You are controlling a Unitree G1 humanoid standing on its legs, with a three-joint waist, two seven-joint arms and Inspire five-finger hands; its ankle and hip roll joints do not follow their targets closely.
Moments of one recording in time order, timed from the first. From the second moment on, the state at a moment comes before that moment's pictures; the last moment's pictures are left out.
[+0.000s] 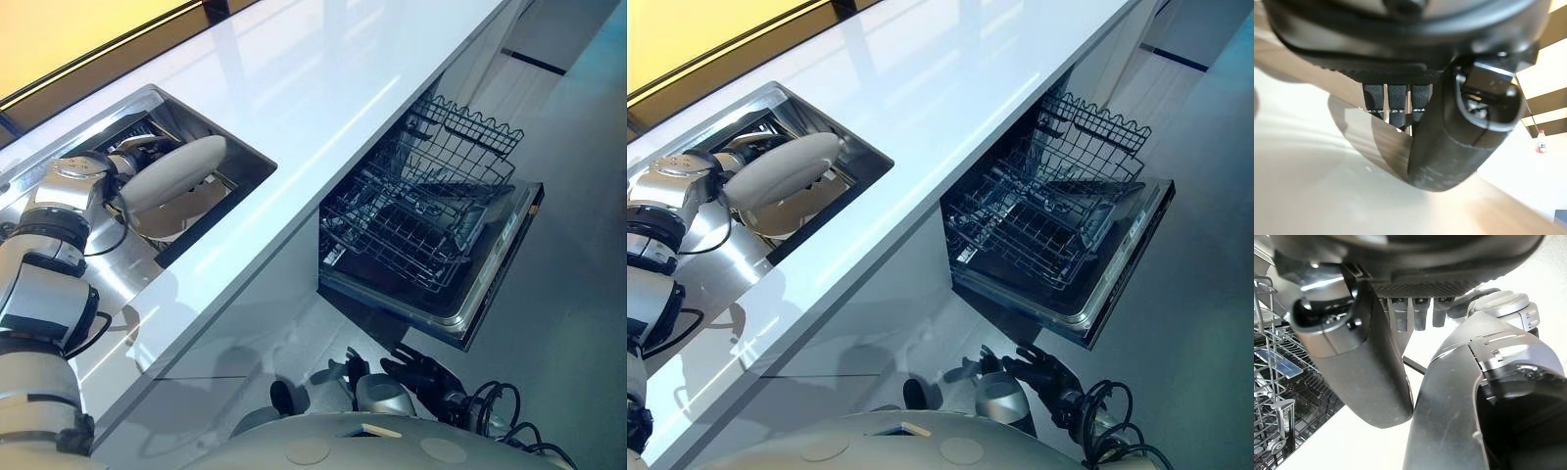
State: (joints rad) left arm -0.95 0.86 -0.51 1.03 -0.49 0.19 -0.52; right arm 0.04 -0.30 0.13 1.23 0.49 -0.16 0.43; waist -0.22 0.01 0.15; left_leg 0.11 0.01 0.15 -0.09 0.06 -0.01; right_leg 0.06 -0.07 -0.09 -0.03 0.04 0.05
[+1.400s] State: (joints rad) left arm -0.64 0.87 -0.16 0.29 0.02 -0.27 0.46; right arm 0.07 -0.44 0.23 -0.03 0.80 0.00 0.31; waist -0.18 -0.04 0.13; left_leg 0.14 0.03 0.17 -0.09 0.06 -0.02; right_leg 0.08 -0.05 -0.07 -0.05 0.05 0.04
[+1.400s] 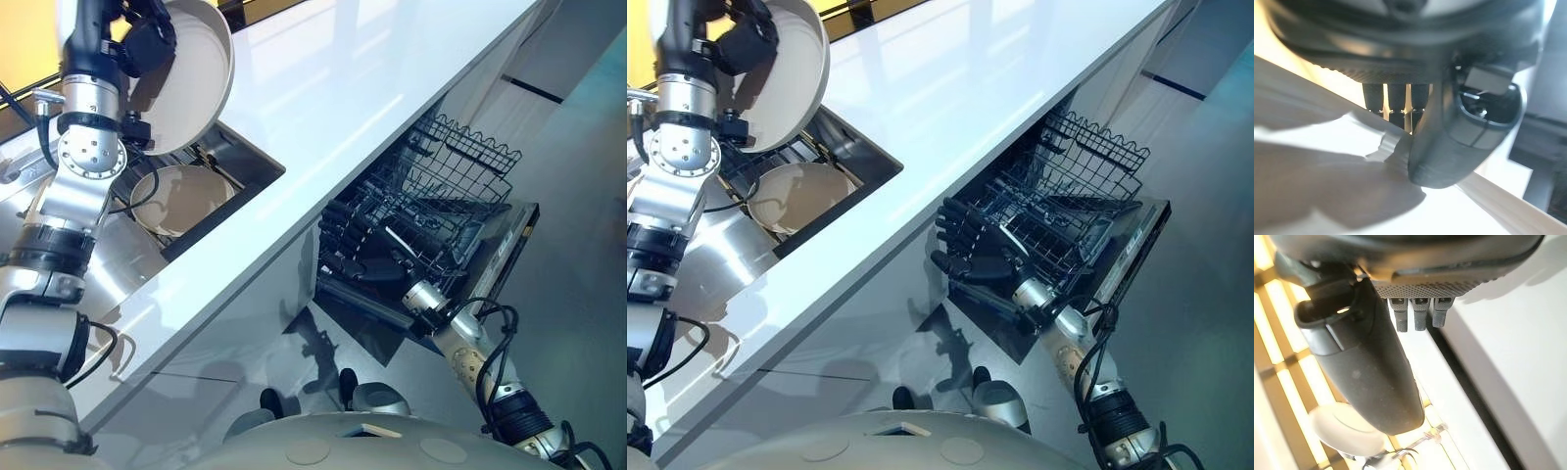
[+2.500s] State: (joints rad) left arm -0.55 0.78 -0.23 0.38 0.28 -0.30 0.76; right arm -0.33 -0.50 0.21 -0.31 1.04 0.03 0.07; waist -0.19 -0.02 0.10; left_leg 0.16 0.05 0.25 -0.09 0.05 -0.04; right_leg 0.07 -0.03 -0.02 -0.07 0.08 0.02
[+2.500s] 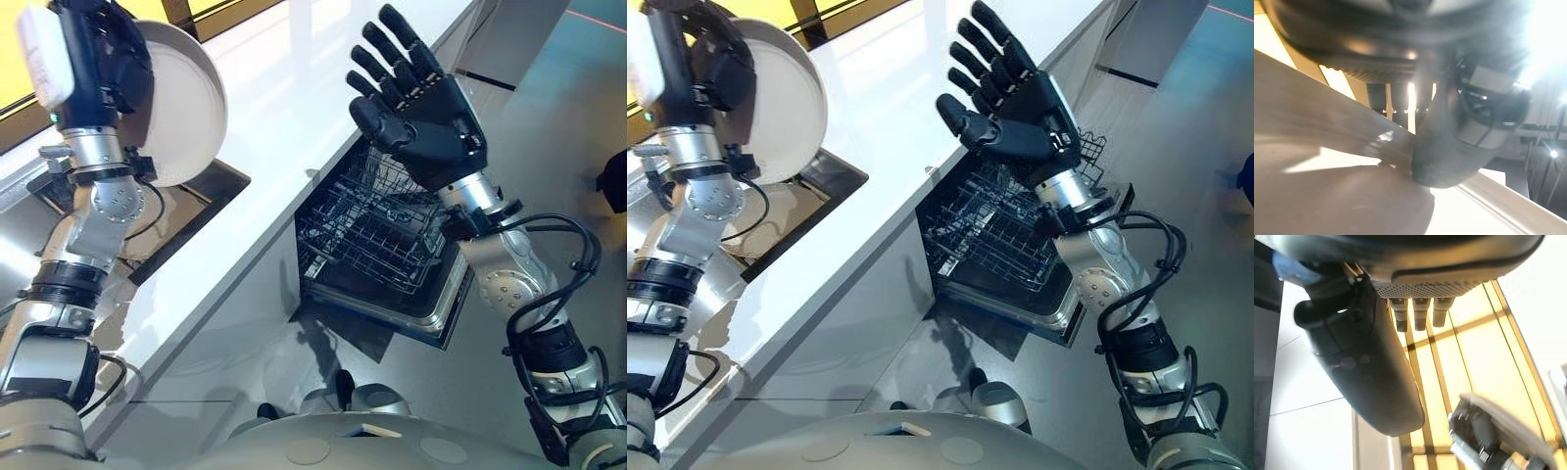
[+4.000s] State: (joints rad) left arm -0.56 0.70 -0.39 0.39 0.40 -0.31 0.80; right arm -0.44 -0.37 0.44 -0.11 1.00 0.24 -0.10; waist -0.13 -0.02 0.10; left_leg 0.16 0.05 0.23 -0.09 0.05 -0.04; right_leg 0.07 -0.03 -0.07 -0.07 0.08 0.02
